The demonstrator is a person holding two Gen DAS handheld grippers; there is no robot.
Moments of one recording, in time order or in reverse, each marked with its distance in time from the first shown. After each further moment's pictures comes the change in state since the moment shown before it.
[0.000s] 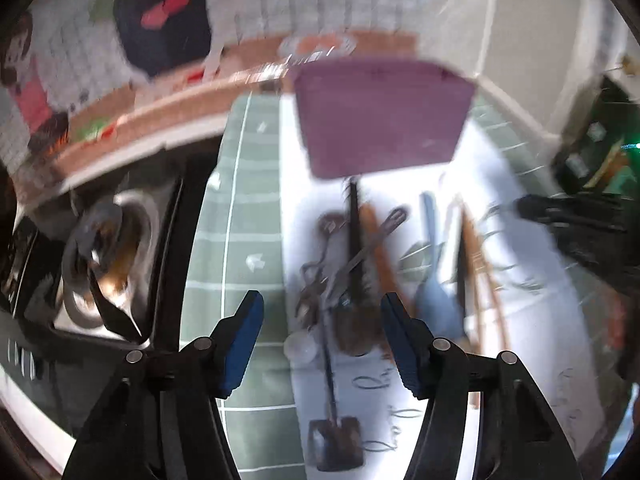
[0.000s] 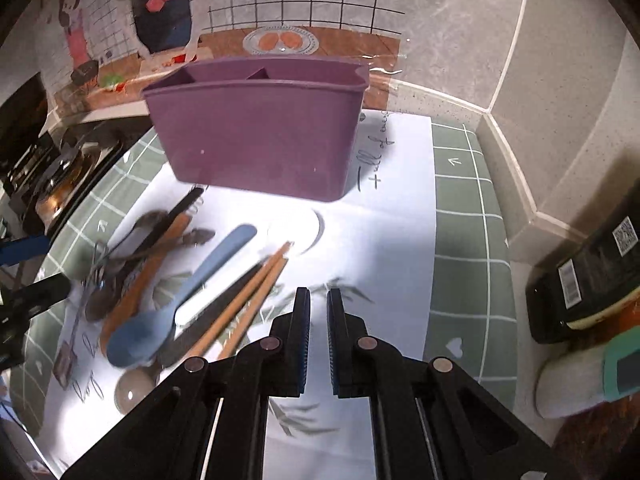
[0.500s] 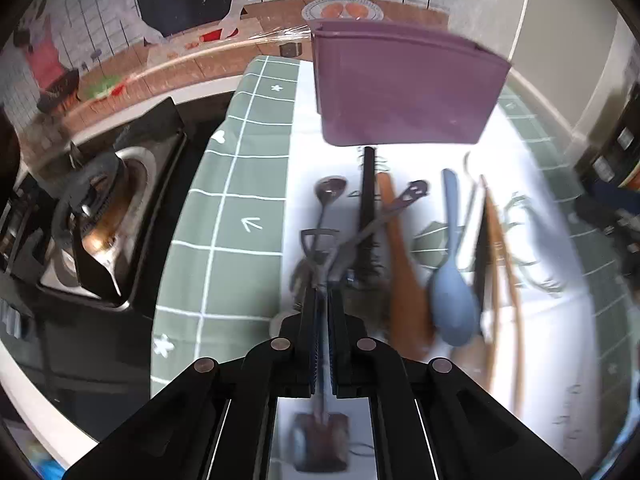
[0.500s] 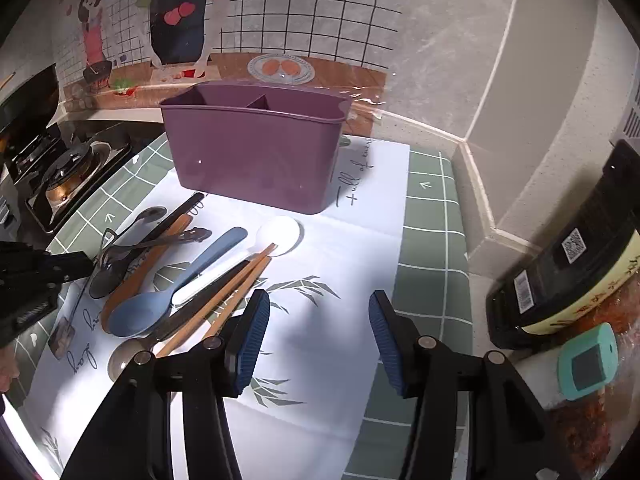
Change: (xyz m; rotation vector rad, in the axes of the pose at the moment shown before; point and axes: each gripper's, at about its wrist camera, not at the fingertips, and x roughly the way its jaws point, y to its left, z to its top) left arm 0.012 -0.004 -0.012 -0.086 0.057 -0.011; right arm -0.038 -0.011 -0.013 -0.056 -0.088 -0.049
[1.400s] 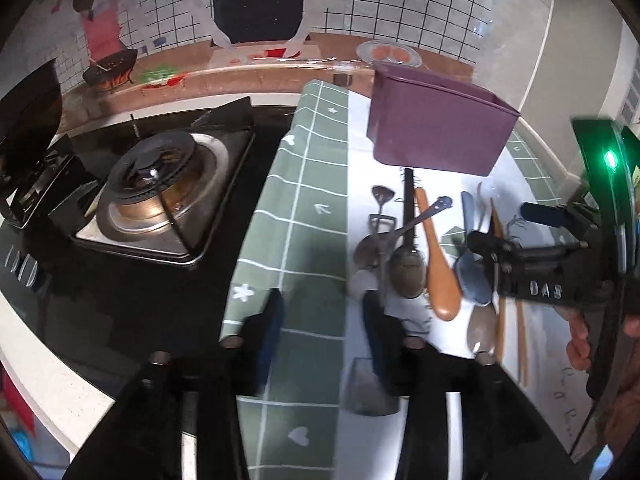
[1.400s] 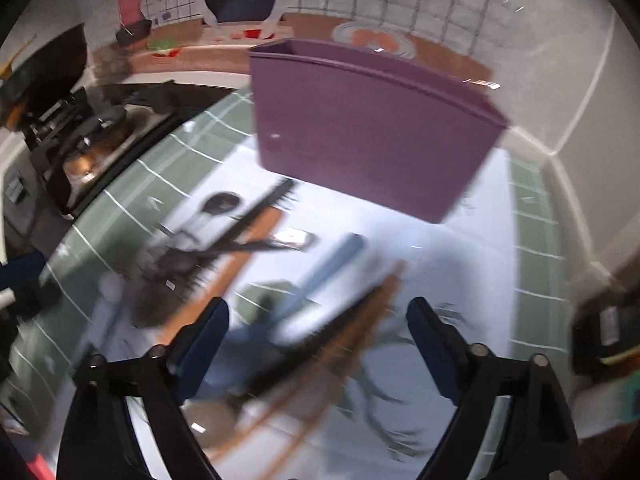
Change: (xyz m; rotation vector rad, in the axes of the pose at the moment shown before) left arm -0.044 0.051 -0.044 -0.115 -0.128 0.020; right arm 0.056 0.097 0.024 -0.063 0.100 0.149
